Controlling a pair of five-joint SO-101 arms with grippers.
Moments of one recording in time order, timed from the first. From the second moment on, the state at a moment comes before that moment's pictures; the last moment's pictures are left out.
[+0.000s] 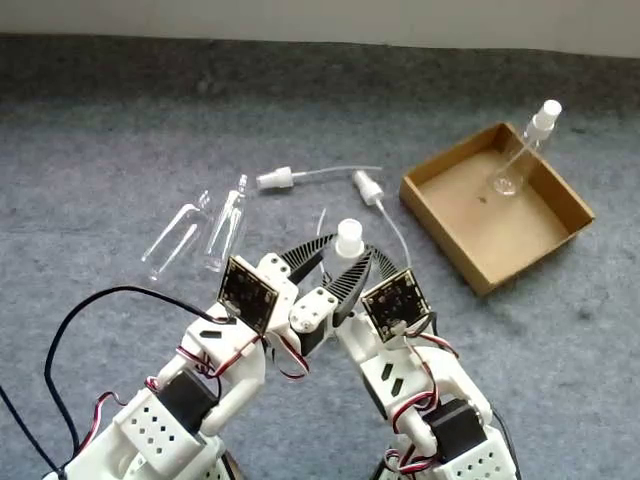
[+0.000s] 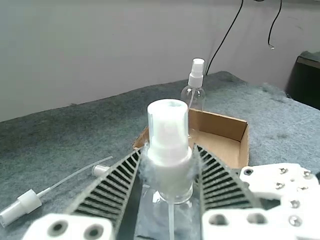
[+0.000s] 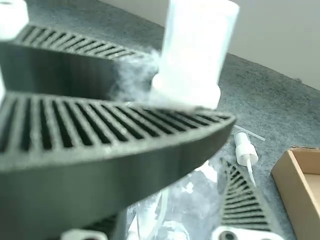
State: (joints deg) left arm 37.0 -77.9 82.9 7.7 10.9; right arm -31.6 -104.5 87.7 41.2 9.4
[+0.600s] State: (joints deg) left arm 36.6 -77.3 83.2 7.4 11.0; right arm -31.3 -104.5 87.6 41.2 9.5
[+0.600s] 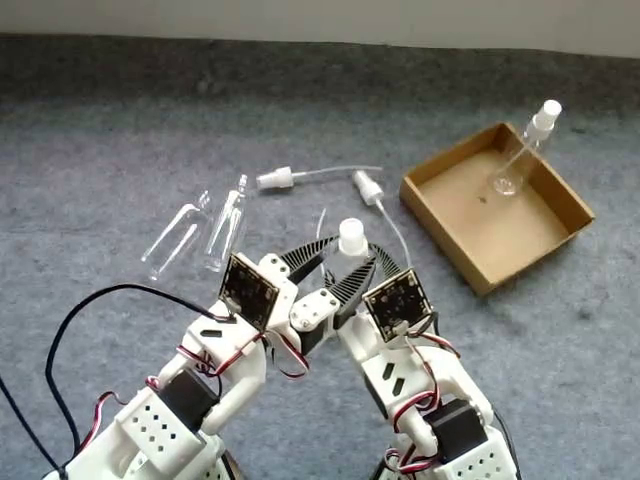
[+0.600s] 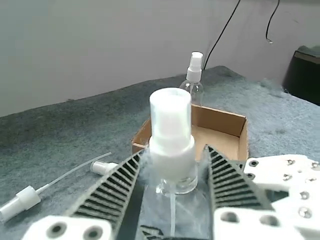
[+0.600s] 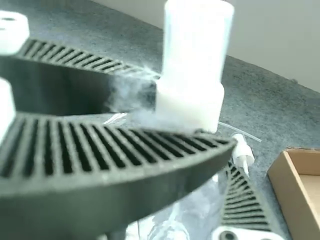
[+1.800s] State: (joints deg) left arm 35.6 -77.4 78.3 13.6 11.0; right arm -31.4 -104.5 87.6 41.2 9.5
